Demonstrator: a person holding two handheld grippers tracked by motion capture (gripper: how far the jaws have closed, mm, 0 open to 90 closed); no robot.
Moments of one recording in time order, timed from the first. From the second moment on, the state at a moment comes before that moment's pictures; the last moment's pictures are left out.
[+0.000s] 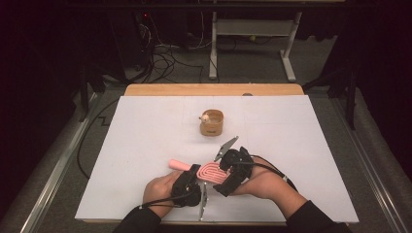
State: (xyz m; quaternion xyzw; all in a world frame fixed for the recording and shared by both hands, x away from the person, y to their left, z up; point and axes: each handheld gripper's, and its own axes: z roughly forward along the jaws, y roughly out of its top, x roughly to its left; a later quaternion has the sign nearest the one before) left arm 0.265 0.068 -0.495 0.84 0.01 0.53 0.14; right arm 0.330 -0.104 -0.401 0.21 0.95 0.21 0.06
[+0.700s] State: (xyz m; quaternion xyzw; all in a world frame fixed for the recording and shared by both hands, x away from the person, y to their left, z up) left arm 0.271 0.078 -0.494 0.84 0.03 0.53 0.14; right arm 0.323 -0.140 -0.402 0.22 0.95 0.19 0.07
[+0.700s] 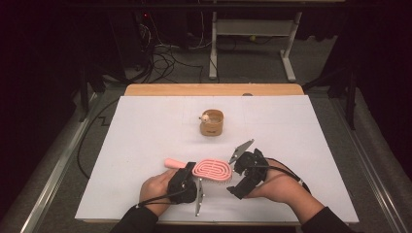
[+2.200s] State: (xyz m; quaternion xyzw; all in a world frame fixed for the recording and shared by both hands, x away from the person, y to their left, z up) left arm 0.292 0.125 -0.458 0.82 0.23 0.42 0.33; right arm 0.313 -0.231 -0.453 0.35 0.83 0.40 0.17
